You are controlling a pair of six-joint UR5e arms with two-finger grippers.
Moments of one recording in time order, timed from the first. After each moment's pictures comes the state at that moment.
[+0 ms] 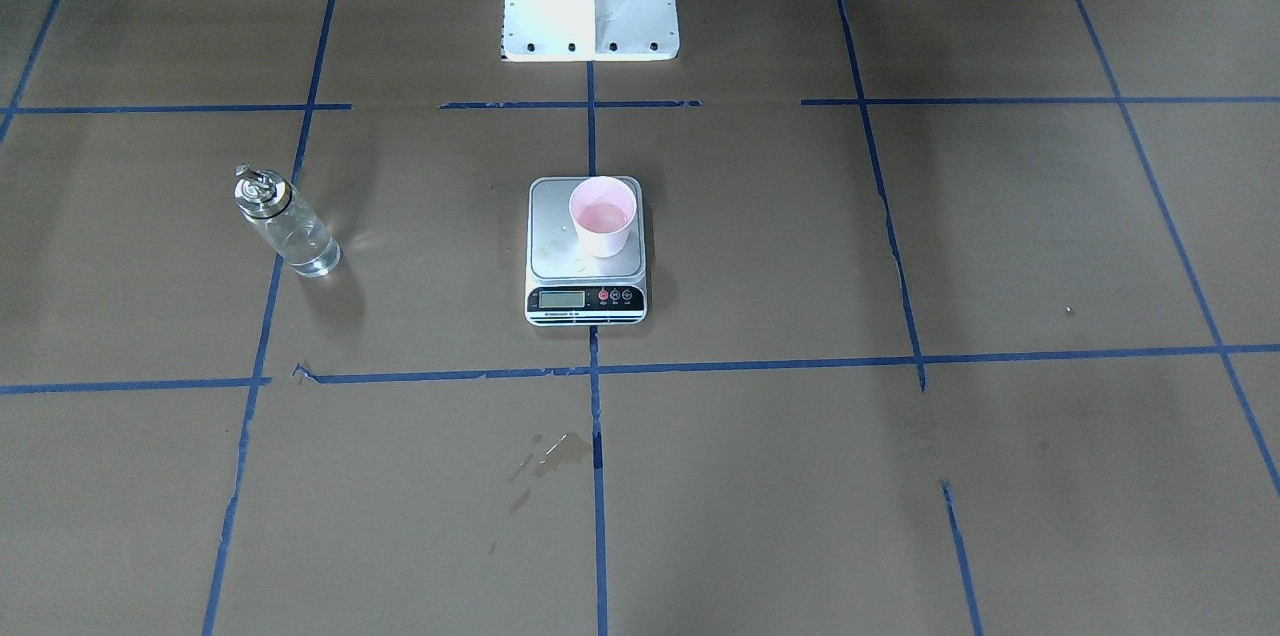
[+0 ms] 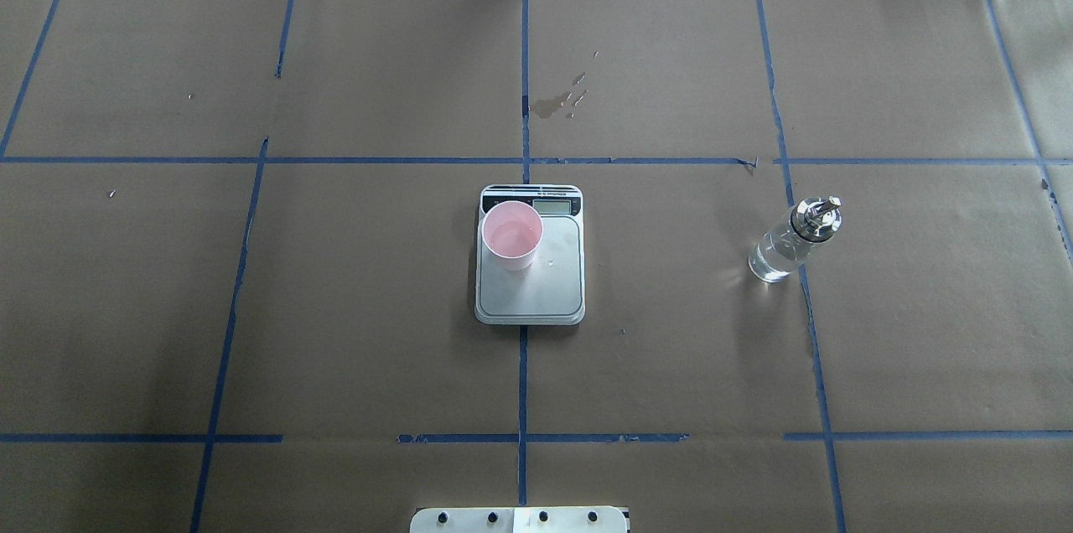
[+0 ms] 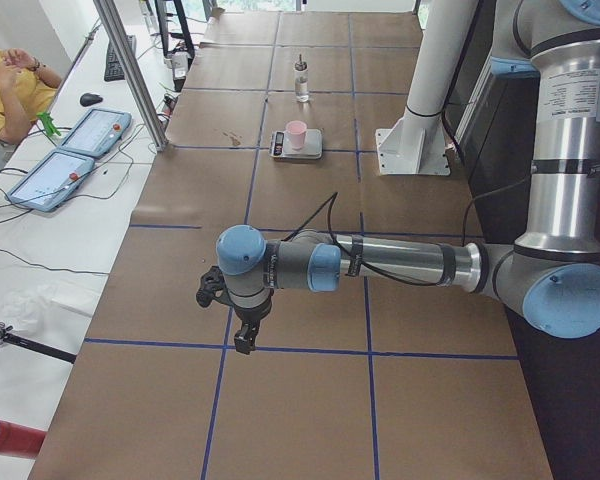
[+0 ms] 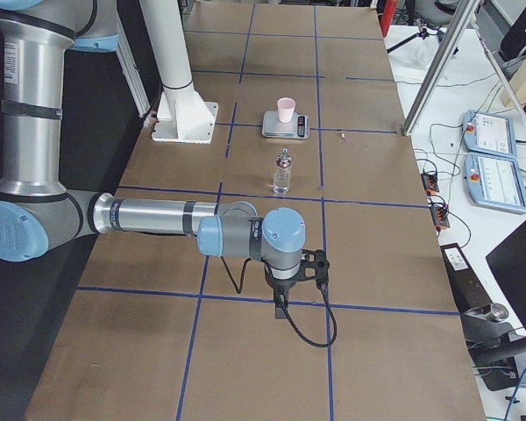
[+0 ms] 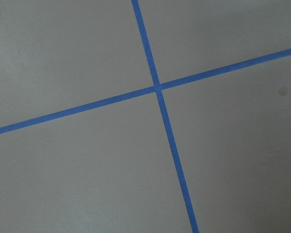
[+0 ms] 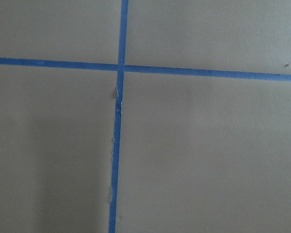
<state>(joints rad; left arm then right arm) -1.56 -1.55 -1.66 -1.54 -2.32 0.23 1.61 -1.70 1.70 -1.57 2.29 -0.06</state>
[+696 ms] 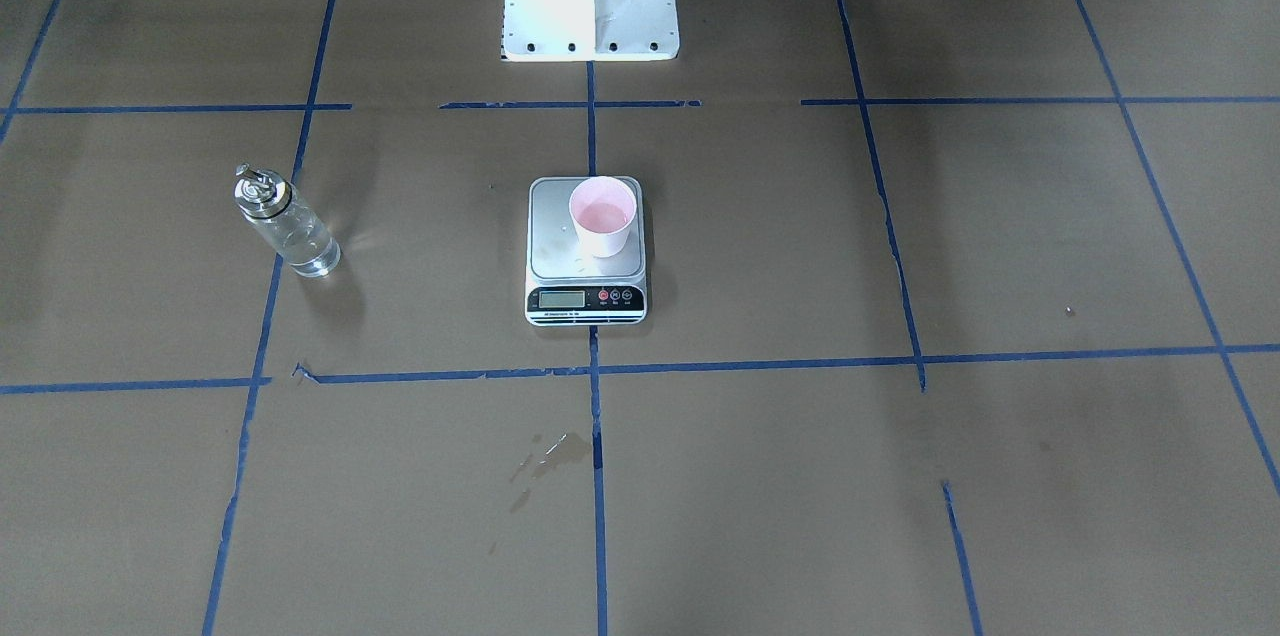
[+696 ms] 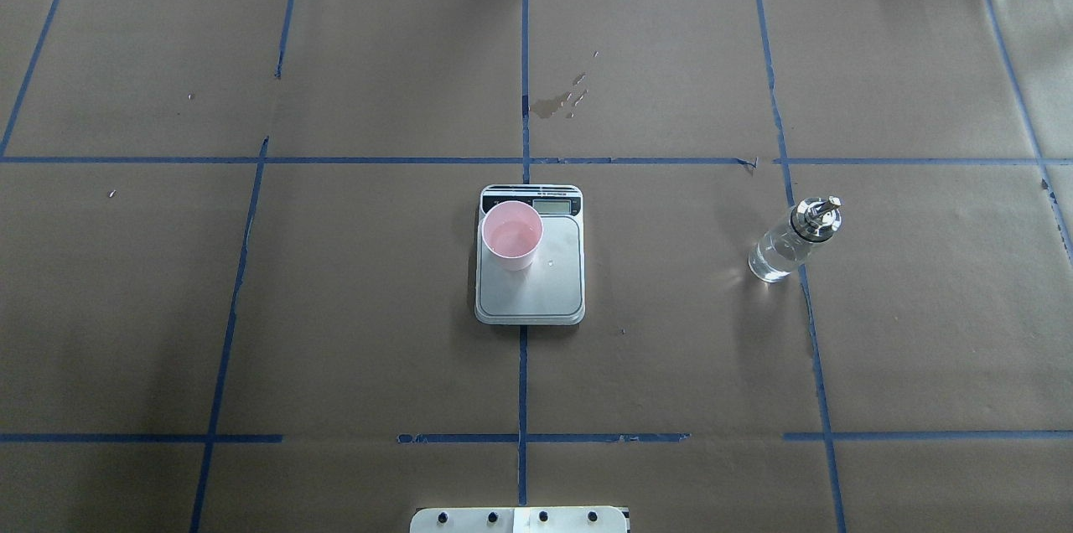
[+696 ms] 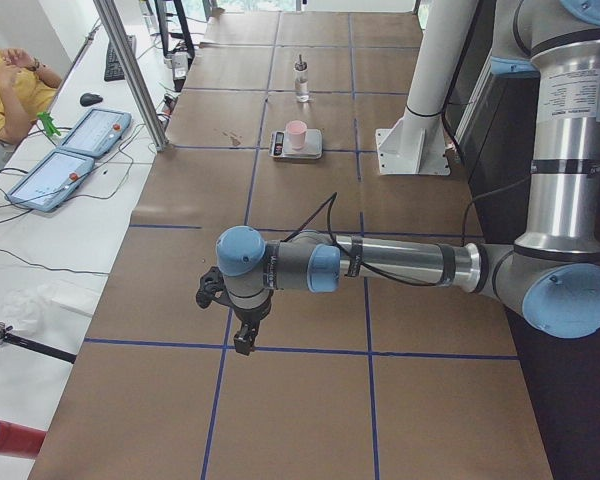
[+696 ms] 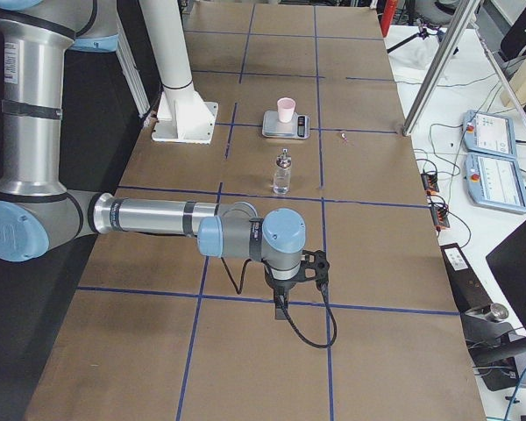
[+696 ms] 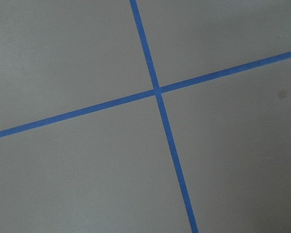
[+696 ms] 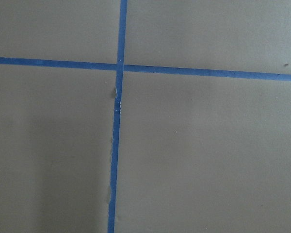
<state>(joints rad) -1.56 -1.55 -1.66 -1.54 -2.33 0.23 1.61 -1.70 1.69 -1.56 2.29 -0.06</state>
